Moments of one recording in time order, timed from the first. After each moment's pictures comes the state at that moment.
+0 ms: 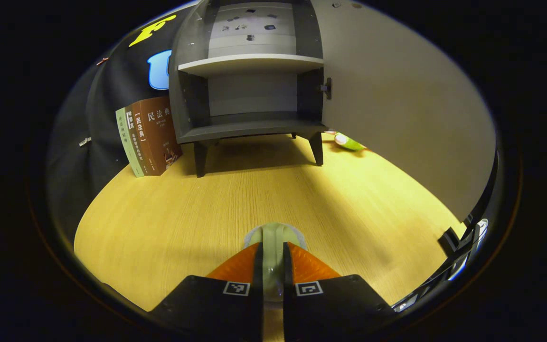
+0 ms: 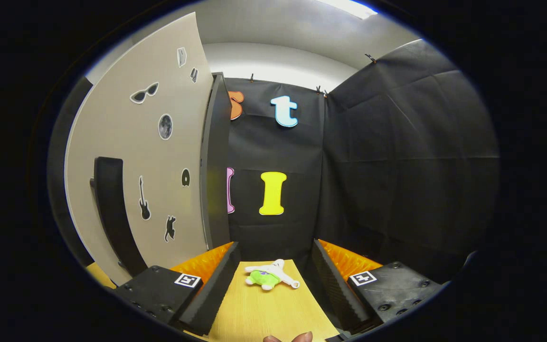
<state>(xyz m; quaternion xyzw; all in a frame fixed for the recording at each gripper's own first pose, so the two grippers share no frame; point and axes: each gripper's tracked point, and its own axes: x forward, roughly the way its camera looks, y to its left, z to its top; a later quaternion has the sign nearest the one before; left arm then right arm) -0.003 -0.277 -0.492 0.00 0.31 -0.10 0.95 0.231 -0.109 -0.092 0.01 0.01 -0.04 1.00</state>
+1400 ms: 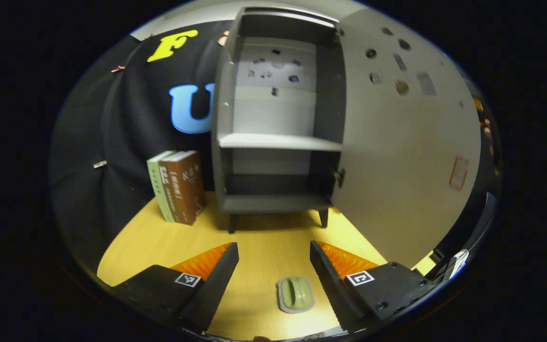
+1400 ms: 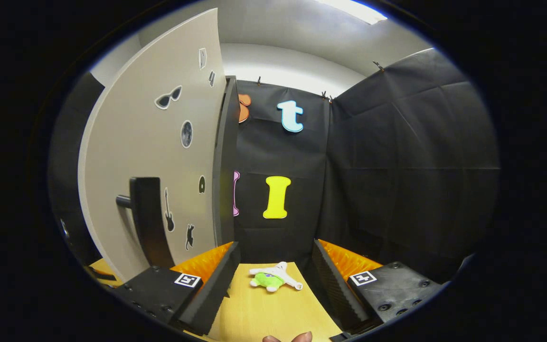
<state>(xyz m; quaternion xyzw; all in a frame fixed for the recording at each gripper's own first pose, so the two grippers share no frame) 0.002 -0.158 -0.260 -0.05 0.17 -0.07 0.98 0.220 -0.069 -0.069 0.00 0.00 -0.05 1.00</state>
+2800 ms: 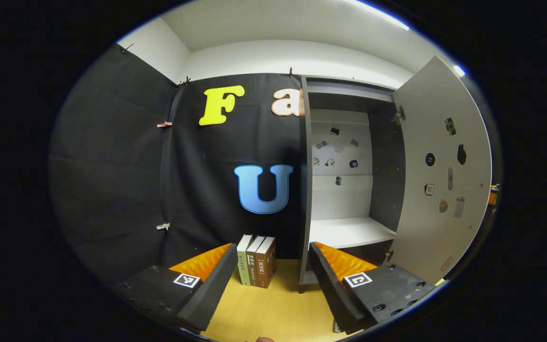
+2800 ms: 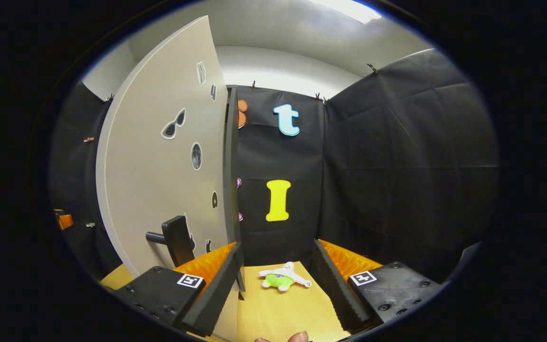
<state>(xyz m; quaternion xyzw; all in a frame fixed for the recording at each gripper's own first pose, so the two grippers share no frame) -0.011 0.014 -0.047 -0.02 0.04 0.05 1.00 0.208 -0.031 -0.044 0.02 0.01 -0.06 1.00</state>
